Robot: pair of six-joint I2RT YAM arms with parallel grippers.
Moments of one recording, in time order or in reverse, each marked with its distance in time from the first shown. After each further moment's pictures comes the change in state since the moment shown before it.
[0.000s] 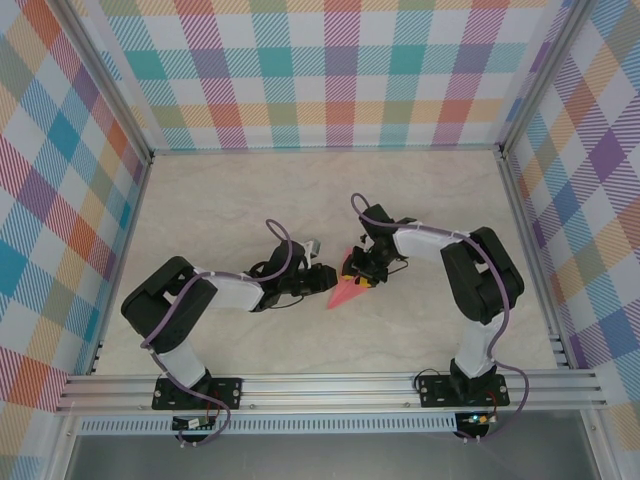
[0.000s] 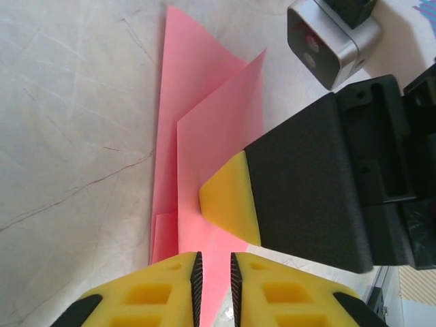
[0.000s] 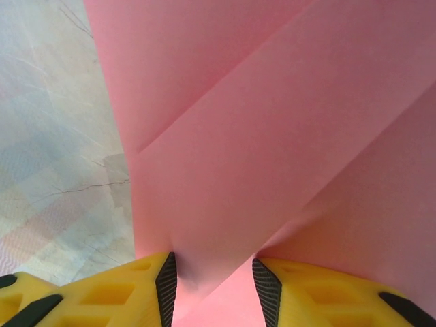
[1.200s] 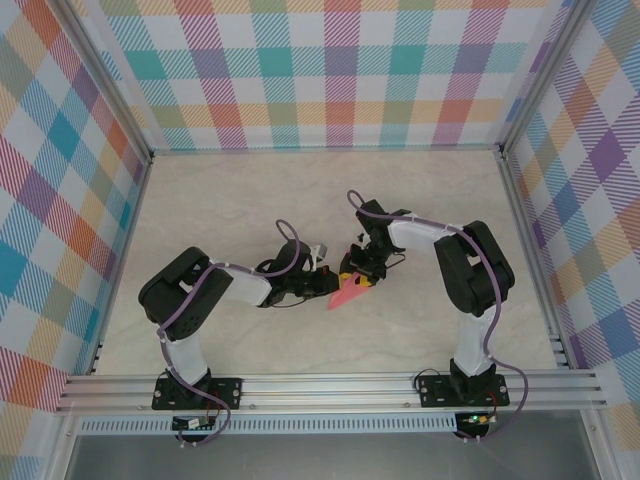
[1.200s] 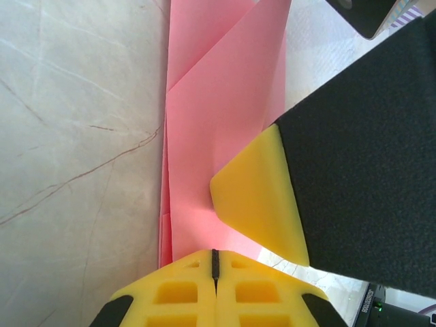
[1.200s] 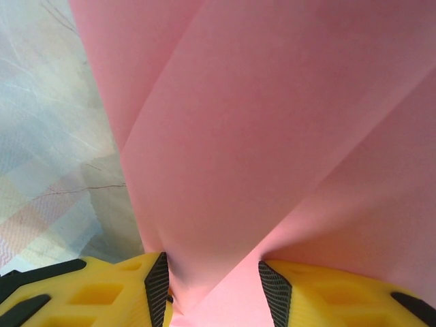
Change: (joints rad) left arm 0.007 0.110 0.055 -0.013 0.105 0.020; right arm 0.001 0.077 0.095 -0.123 -0.024 -0.031
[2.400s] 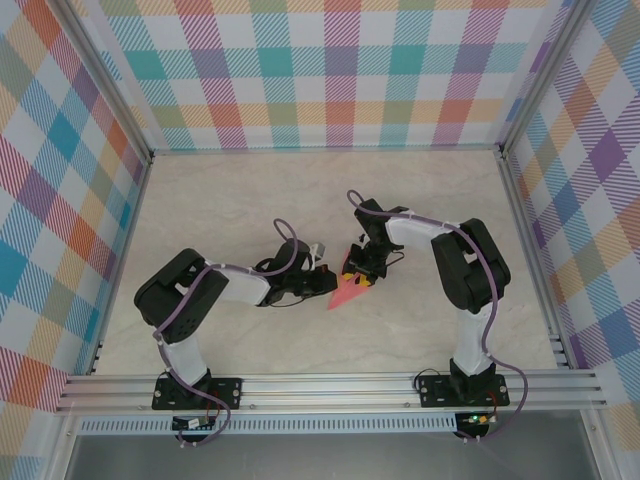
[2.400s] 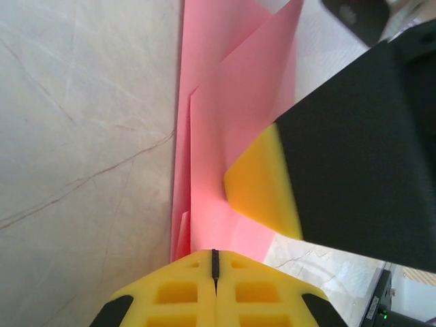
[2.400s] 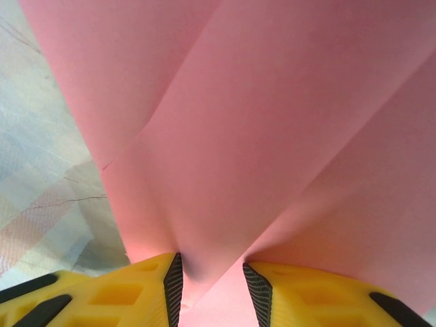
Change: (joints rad) left arm 0.006 -0.040 0.002 -0.051 -0.034 -0.002; right arm 0.000 0.039 0.045 -0.064 0.021 0.027
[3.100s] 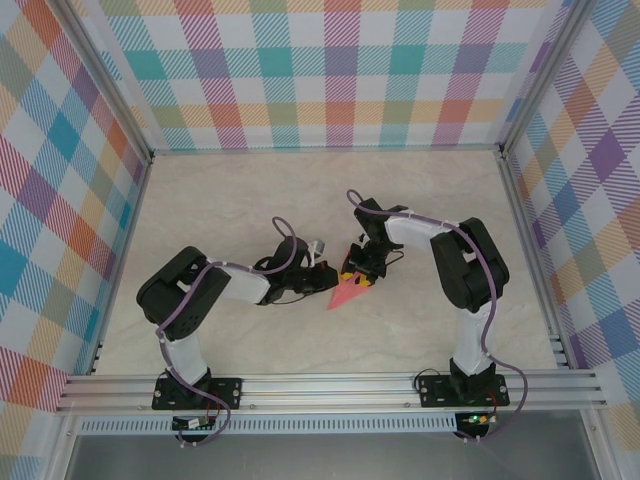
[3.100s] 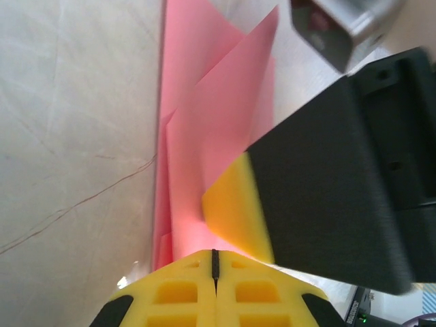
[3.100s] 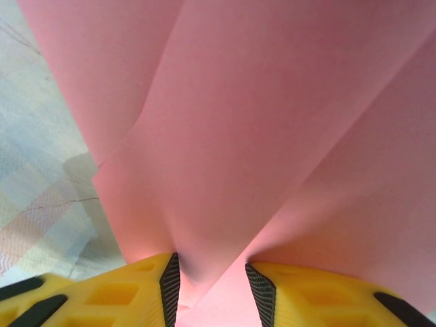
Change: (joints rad) left arm 0.014 0.044 0.008 0.063 0.045 -0.029; right arm 0.000 0.010 0.013 -0.013 -0.005 0.000
